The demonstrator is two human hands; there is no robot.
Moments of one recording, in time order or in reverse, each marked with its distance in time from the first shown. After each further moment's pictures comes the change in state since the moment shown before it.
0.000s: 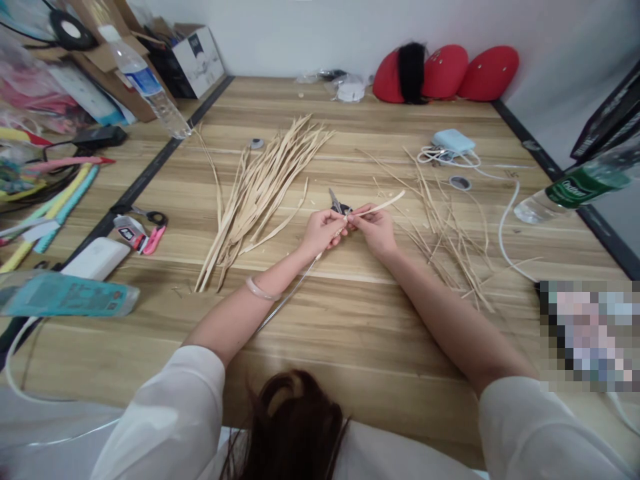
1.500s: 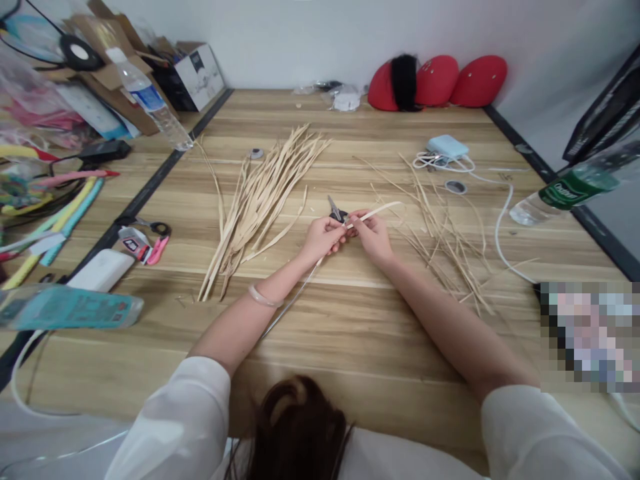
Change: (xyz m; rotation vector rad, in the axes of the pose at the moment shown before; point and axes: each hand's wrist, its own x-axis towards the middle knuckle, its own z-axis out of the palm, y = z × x) left_hand 0.004 0.001 -0.001 0.108 -0.002 -0.039; right_hand -0.002 -0.003 0.009 0.021 0.047 0.013
